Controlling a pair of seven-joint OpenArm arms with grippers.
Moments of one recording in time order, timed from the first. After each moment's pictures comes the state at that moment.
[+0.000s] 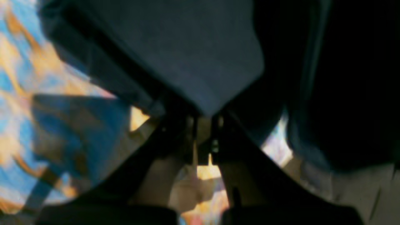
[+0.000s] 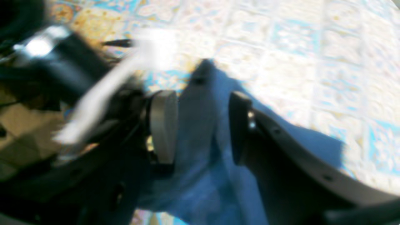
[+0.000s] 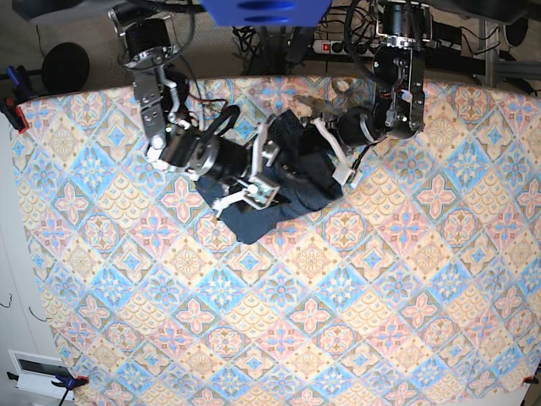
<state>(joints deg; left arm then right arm) 11.1 -6.5 -0.7 92.5 -38.2 -21.3 58.7 -1.7 7.1 -14.1 109.3 20.3 41.2 -47.3</state>
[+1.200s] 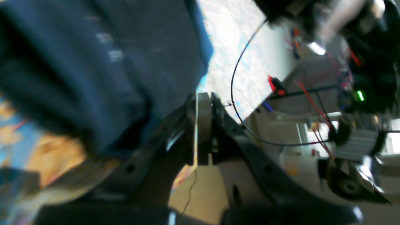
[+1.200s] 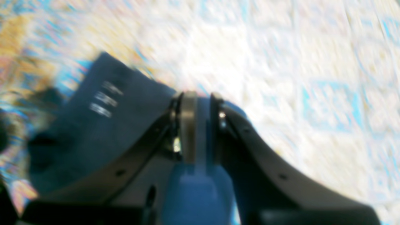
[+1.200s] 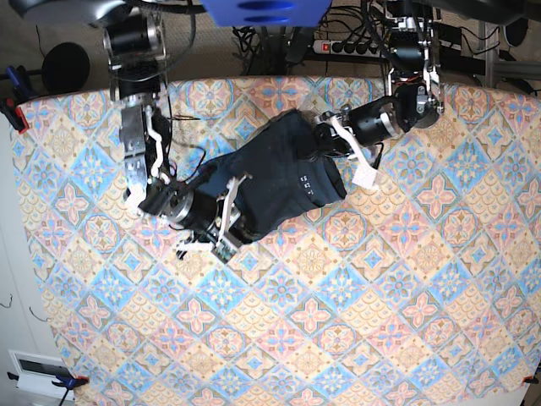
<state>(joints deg) 15.8 -5.3 -5.5 105.8 -62.8 -20.9 62.2 10.8 7.3 -7.9 94.4 16.7 41.1 -48.3</state>
